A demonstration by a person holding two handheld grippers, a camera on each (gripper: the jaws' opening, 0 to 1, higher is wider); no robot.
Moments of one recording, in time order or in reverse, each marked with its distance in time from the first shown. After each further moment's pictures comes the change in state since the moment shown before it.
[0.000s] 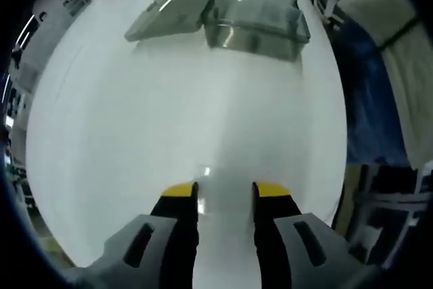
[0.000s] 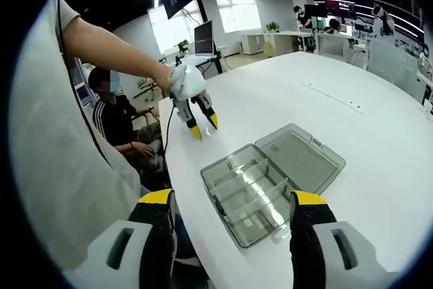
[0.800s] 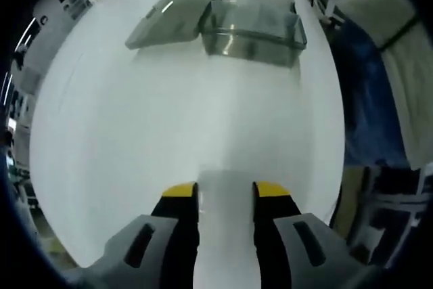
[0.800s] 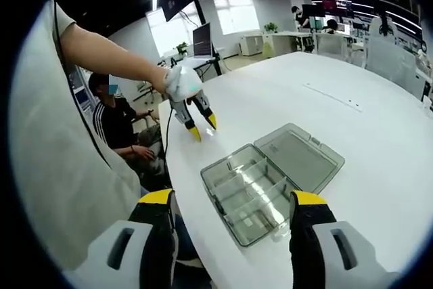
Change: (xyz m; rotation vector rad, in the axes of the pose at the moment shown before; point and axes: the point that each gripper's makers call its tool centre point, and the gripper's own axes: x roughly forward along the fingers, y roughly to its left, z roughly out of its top) left arm -0.009 0.000 0.012 0.009 -0.023 0.030; right arm -0.003 -0.002 -0.001 0.021 -0.013 0.002
